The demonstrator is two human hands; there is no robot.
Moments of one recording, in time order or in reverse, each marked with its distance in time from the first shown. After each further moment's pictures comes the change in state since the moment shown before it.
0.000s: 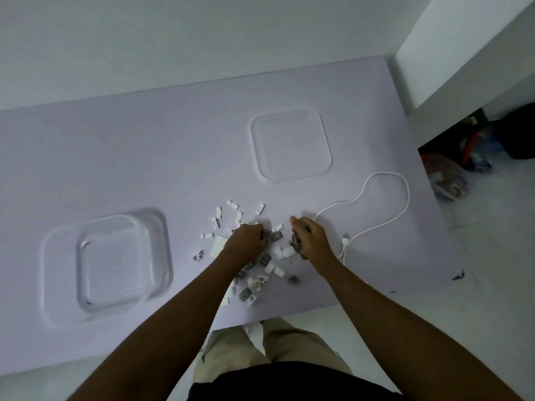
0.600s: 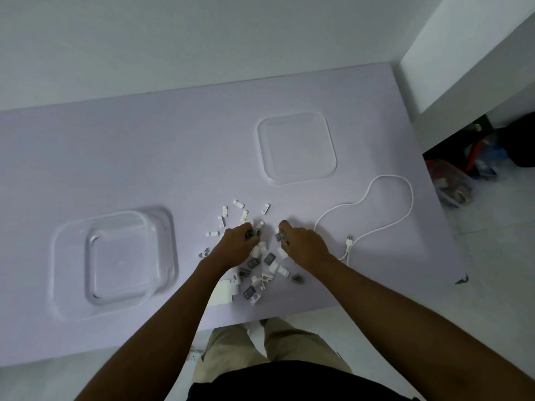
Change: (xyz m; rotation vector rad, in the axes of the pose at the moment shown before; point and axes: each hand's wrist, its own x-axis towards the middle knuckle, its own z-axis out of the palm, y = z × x) left_hand -0.034 -0.027 -0.017 -0.433 0.028 -0.070; right_hand 0.005 0.001 0.017 -1.303 -0.156 -0.388
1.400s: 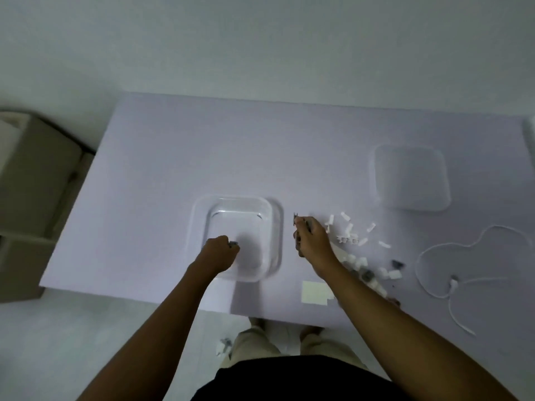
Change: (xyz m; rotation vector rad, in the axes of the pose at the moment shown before) left_hand -0.131 -0.183 -0.156 -0.097 0.239 -0.510; right_hand 0.037 -0.238 0.012 1.185 -0.032 0.263
